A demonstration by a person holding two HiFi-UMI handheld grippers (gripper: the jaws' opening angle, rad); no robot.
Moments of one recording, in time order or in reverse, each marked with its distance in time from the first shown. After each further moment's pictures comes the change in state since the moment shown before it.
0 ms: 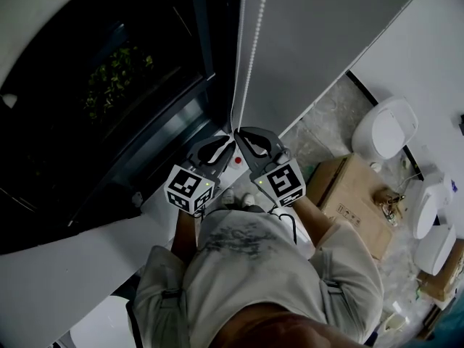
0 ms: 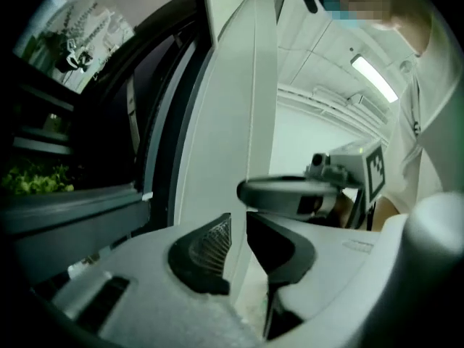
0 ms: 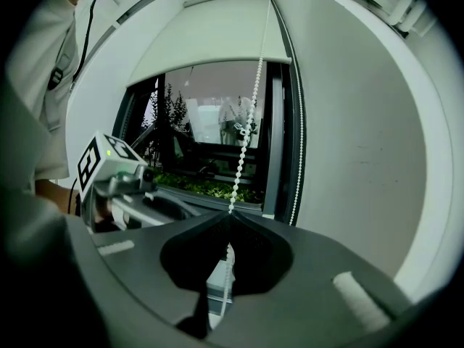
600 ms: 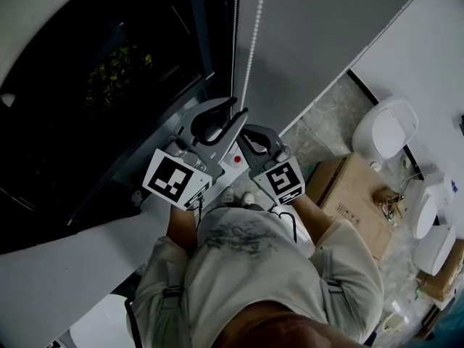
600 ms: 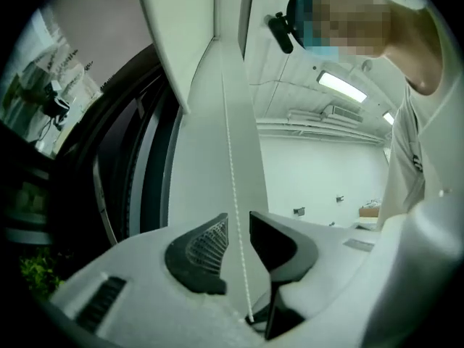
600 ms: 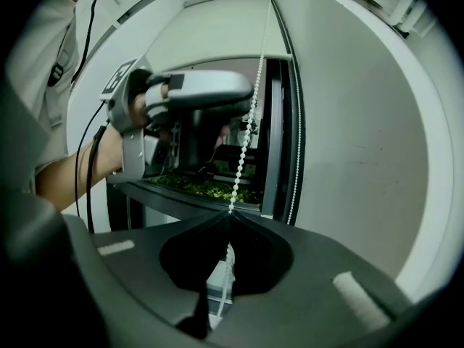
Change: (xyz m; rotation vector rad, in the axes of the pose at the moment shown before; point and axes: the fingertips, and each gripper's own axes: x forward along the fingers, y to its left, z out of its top) left arm -0.008 -0.027 0.166 0.226 -0.290 -0.051; right arm 0.001 -0.004 0.000 -0.007 -0.002 0.000
